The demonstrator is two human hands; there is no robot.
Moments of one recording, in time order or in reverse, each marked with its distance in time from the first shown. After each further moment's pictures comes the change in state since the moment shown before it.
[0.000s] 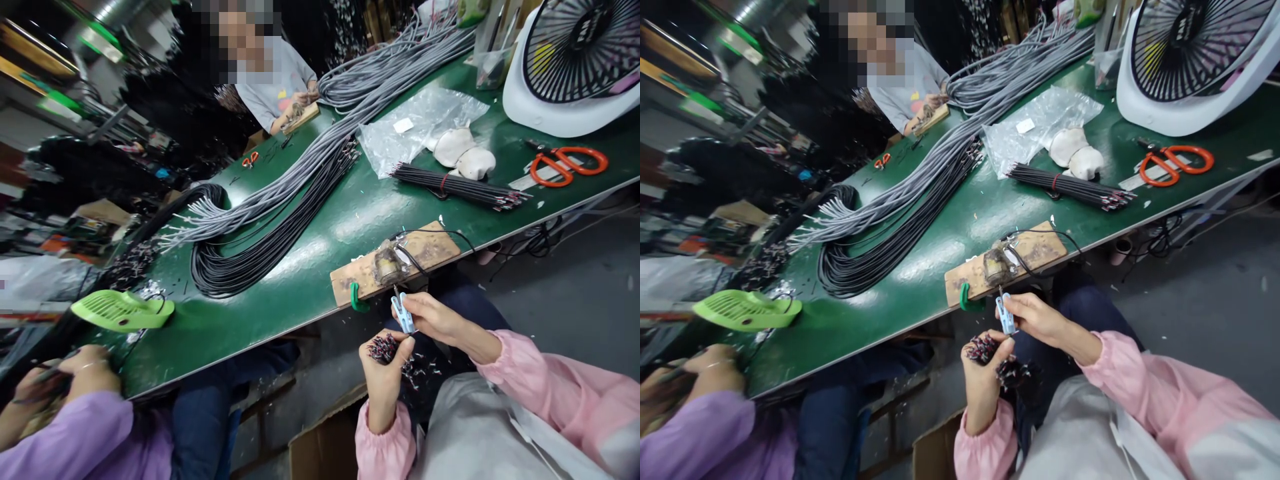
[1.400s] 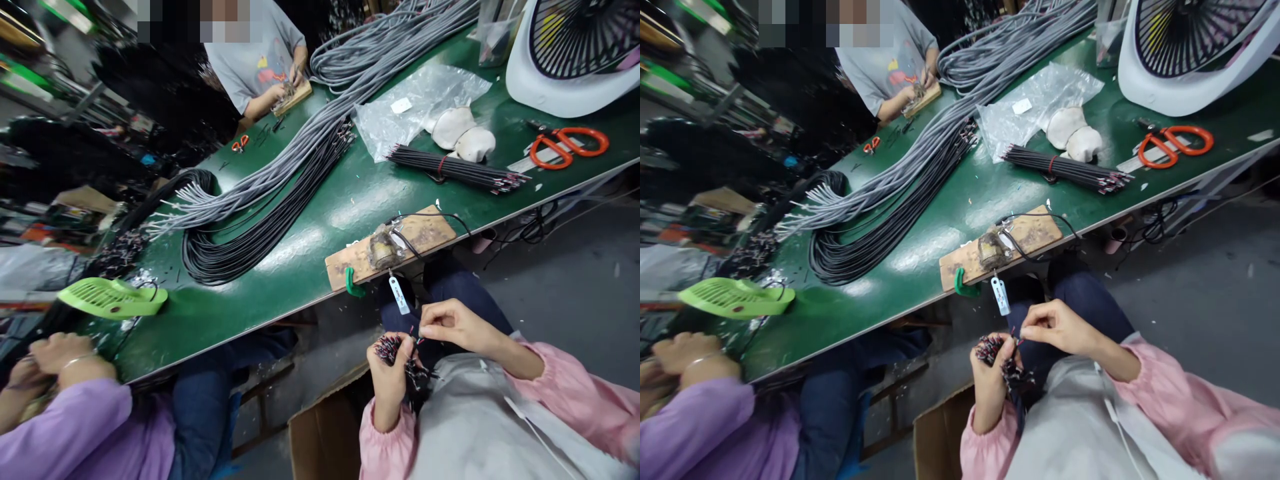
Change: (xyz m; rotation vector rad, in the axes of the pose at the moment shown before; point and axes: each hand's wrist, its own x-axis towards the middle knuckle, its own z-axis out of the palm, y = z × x) left_hand -0.032 -0.025 0.011 -0.160 0.023 -0.132; right_hand -0.059 0.003 -0.021 -0.732 0.010 -0.115
